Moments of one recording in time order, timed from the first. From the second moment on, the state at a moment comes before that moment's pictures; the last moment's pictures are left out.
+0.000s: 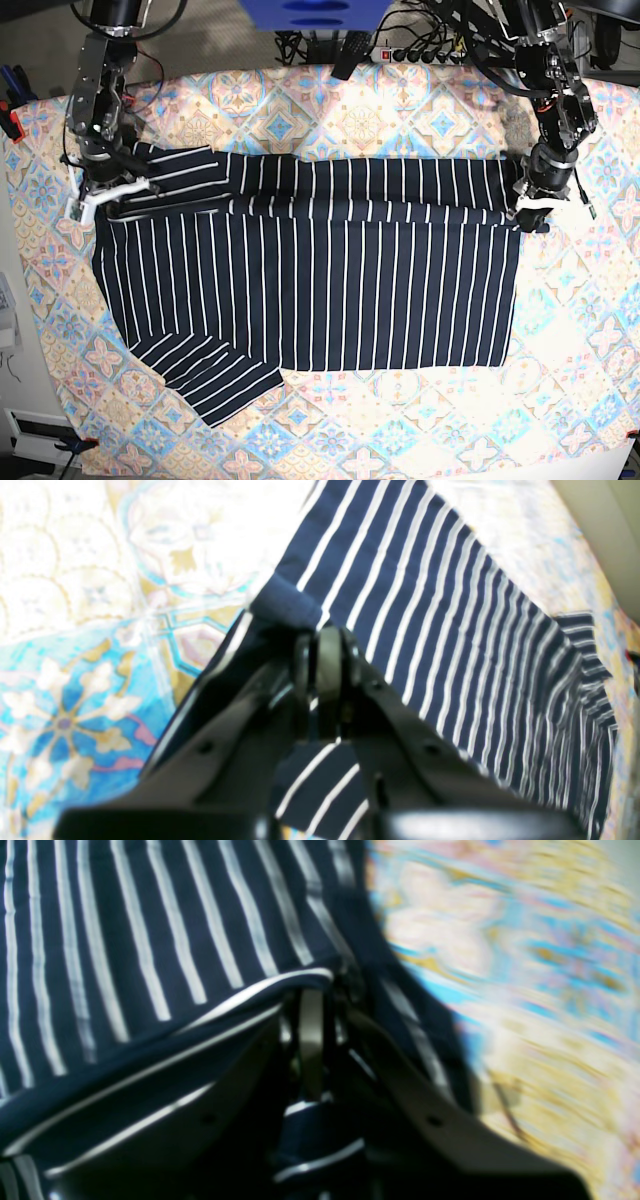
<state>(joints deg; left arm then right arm) 12.5 -9.5 -27.7 87.7 -42.8 -3.8 31.2 -14.2 10.7 18.2 84.7 18.5 1.7 -22.3</state>
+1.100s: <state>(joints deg) 14.9 -8.7 -27.8 85.6 -42.9 -3.6 33.9 -14.5 11.5 17.7 82.6 17.9 1.1 -17.2</state>
